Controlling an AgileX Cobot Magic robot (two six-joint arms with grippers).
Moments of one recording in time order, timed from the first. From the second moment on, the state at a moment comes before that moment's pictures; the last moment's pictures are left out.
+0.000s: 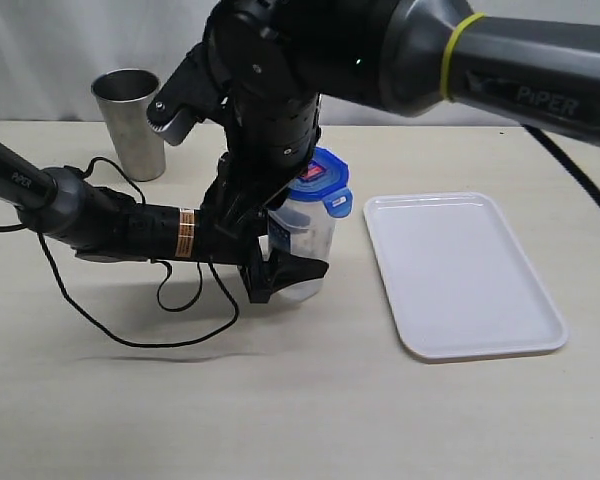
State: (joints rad) left arm -0.34 2.36 -1.24 1.27 -1.06 -0.60; right arm 0.80 2.04 -1.77 -0.40 1.10 -0.12
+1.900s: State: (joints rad) left arm -0.34 2.35 -1.24 1.30 -1.13 -0.59; right arm 0.88 1.77 -1.65 -0.23 1.11 -0.28
